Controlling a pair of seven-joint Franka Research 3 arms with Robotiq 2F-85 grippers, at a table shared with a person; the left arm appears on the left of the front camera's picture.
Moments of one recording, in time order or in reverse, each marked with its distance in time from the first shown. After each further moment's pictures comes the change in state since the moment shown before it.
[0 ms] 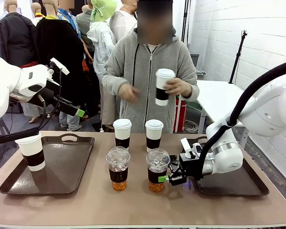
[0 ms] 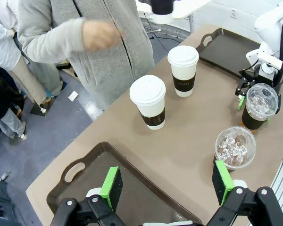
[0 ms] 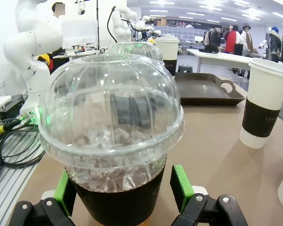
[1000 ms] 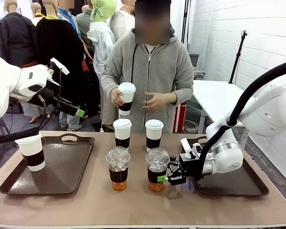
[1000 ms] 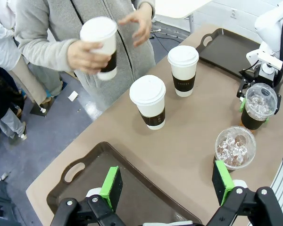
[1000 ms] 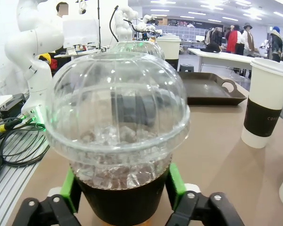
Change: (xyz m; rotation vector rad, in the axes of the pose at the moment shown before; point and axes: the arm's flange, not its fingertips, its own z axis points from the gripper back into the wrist) left arm 0.000 0.000 0.000 0.000 0.000 0.000; right arm 0.000 0.001 0.000 0.009 0.004 0.000
